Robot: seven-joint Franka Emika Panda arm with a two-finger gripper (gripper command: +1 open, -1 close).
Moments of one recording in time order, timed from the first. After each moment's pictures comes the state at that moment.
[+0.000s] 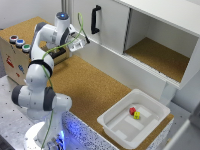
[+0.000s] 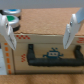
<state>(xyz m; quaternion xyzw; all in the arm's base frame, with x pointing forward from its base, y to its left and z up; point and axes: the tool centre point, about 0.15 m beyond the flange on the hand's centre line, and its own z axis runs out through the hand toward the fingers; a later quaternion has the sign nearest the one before) 0.237 0.265 0.518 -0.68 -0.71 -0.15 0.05</state>
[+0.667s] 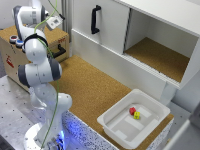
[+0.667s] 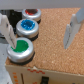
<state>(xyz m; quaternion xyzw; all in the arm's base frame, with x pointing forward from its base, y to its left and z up) 0.213 0.410 0.525 -0.65 -0.75 -0.08 0.02</state>
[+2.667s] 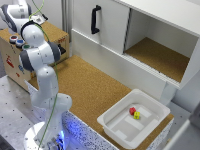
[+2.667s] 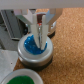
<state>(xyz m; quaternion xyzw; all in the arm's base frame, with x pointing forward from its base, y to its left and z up) 0.172 0.522 0.462 -0.63 -0.78 -0.04 0.04</state>
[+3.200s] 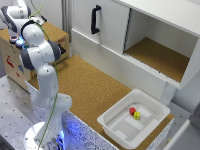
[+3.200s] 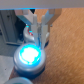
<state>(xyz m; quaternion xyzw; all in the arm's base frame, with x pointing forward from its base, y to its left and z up) 0.185 0.519 0.511 -0.64 -0.77 -0.09 0.04</state>
